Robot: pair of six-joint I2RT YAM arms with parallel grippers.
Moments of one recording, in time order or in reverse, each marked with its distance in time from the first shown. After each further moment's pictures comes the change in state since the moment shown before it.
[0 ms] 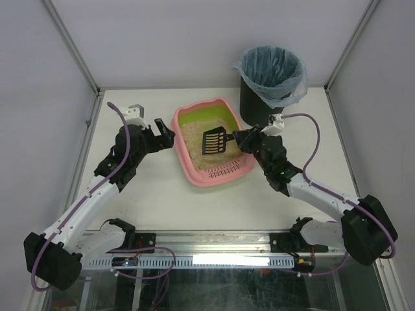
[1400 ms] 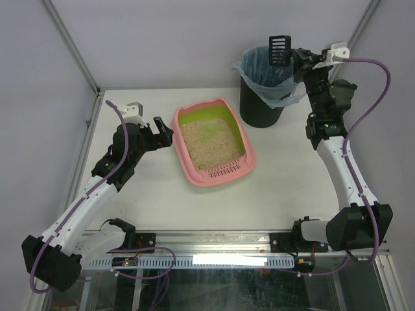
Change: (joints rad) left arm 0.000 -0.012 0.036 -0.028 -0.013 0.044; right arm -0.534 0.141 0.628 0.039 -0.395 -0.765
